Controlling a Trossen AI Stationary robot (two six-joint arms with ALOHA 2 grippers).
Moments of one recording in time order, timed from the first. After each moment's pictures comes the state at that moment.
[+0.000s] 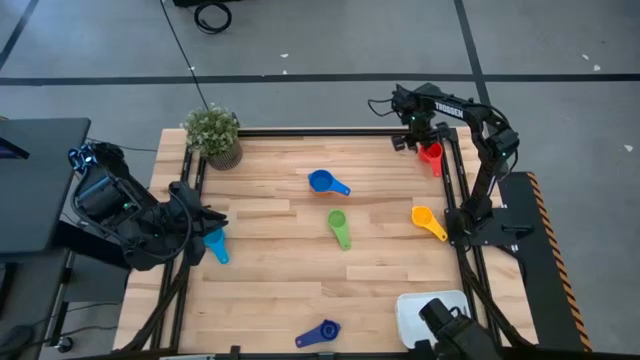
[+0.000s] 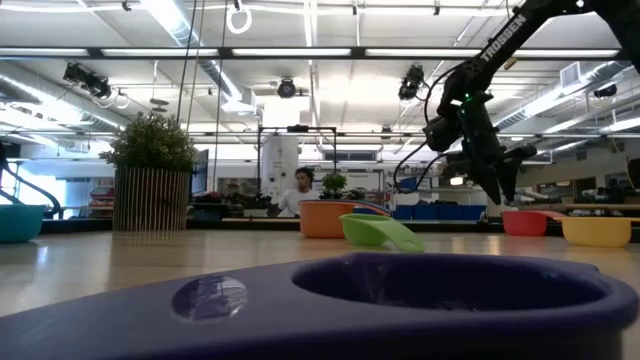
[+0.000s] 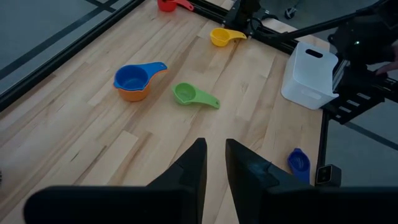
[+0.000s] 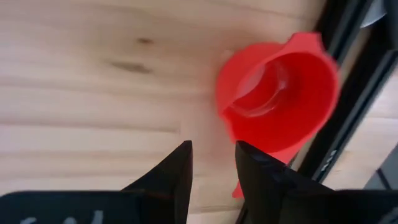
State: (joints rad) left arm -0.84 1.14 1.57 -1.42 -0.82 -1.13; right arm -1.03 1.83 1.34 -1.27 0.10 0.42
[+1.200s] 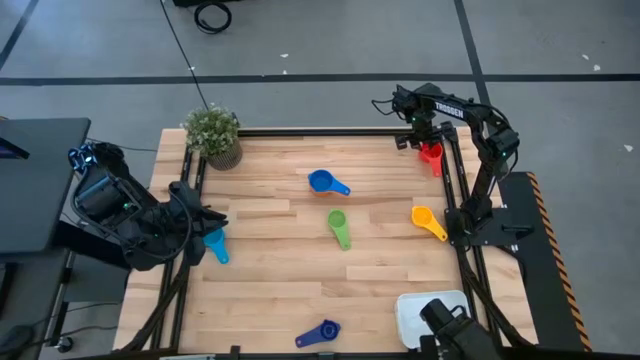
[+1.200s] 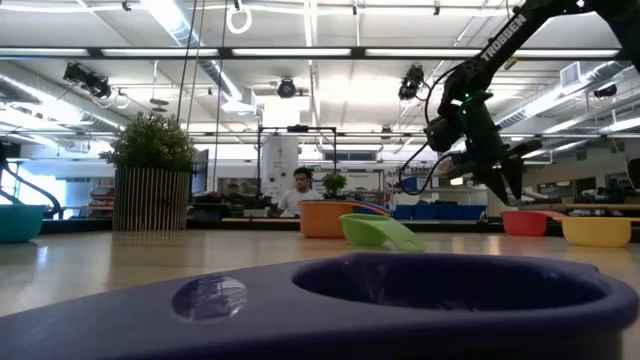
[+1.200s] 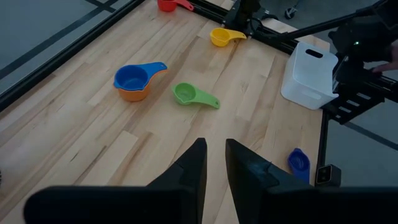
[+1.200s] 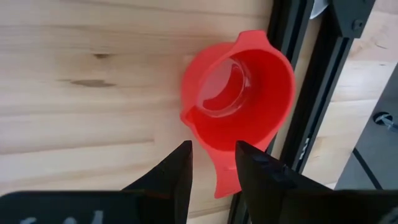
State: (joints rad) left arm -0.84 1.14 1.57 -1.42 -0.82 -1.13; right arm -1.03 1.83 1.34 -1.29 0.22 0.53
